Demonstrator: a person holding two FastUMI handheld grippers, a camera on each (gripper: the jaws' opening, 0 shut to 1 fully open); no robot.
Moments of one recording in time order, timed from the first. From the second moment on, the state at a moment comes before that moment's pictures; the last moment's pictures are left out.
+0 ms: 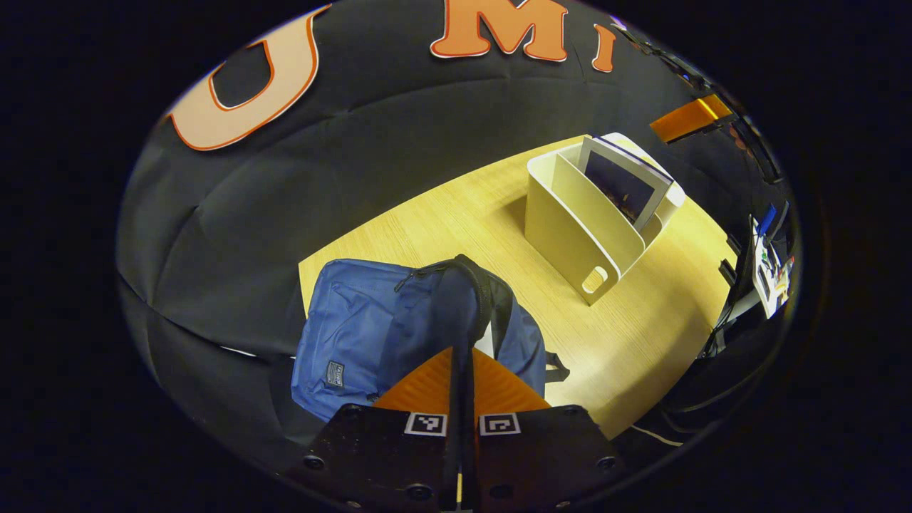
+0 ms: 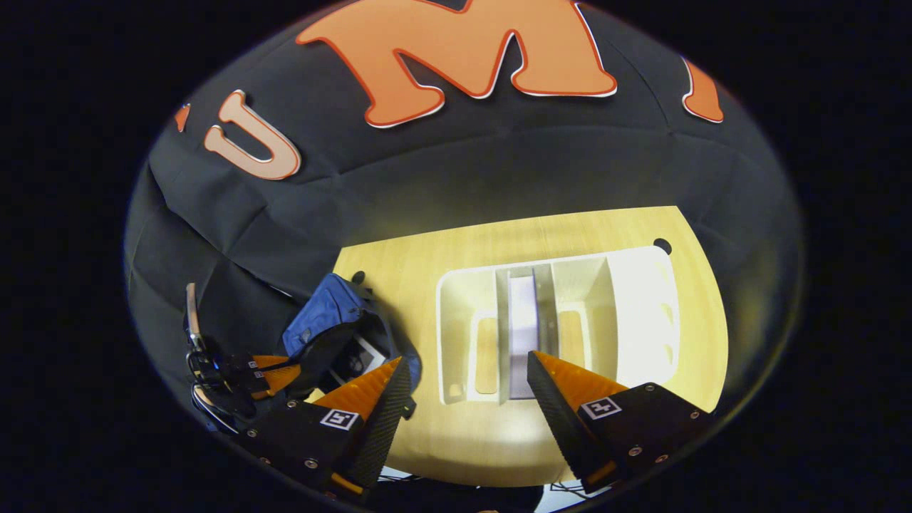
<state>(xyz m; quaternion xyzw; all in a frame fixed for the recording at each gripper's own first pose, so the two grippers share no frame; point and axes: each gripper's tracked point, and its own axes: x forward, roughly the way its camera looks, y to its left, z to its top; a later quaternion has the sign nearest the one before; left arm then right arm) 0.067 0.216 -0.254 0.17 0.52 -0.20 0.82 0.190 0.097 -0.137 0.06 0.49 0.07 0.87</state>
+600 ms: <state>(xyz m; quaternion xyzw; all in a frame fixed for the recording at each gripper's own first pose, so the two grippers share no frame) 0.060 0.213 -0.275 0.14 0.54 -0.20 0.81 0.212 0.076 -0.229 0.01 0.61 0.04 0.79</state>
